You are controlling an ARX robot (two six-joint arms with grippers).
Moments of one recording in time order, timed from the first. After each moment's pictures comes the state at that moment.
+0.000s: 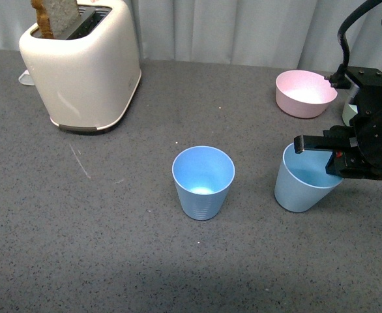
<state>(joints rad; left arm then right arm) 0.00 0.00 0.02 0.00 0.00 -0.01 0.20 1.93 0.95 -0.13 0.02 0.20</state>
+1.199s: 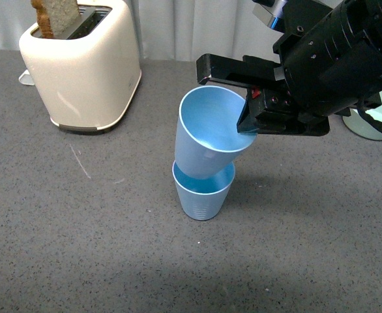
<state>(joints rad) 0.00 0.00 0.02 0.00 0.00 0.00 0.44 1.76 1.04 -0.26 -0.20 0.32</state>
